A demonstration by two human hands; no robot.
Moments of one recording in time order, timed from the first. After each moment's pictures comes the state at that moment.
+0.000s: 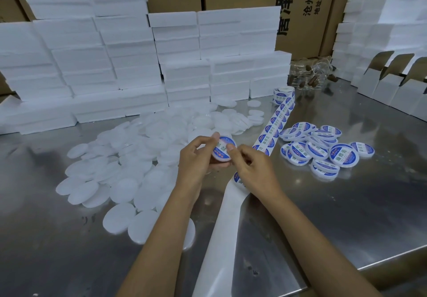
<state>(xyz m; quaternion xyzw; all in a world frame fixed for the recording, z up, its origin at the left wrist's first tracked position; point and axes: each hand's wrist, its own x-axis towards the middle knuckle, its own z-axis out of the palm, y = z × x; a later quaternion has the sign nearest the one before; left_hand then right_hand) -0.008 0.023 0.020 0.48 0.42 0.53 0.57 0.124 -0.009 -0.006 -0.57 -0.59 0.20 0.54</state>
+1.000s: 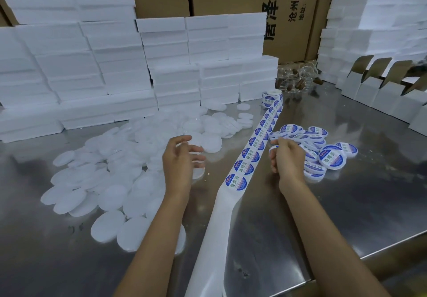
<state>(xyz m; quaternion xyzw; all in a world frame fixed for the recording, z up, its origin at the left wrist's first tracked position) -0.009 0.030 0.018 0.45 0.46 0.61 0.46 0.199 -0.001 0.006 -0.64 -0.22 0.29 0.67</state>
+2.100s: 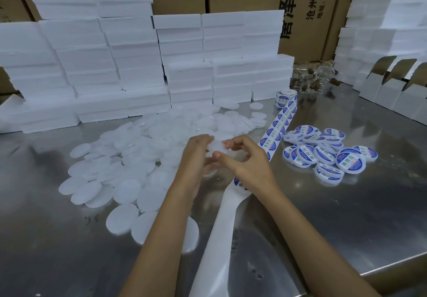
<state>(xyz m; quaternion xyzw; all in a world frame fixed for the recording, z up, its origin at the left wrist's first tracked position) -0.016 0.027 0.034 0.43 0.45 0.51 0.60 0.110 -0.002 0.005 -0.55 -0.55 0.24 0.58</state>
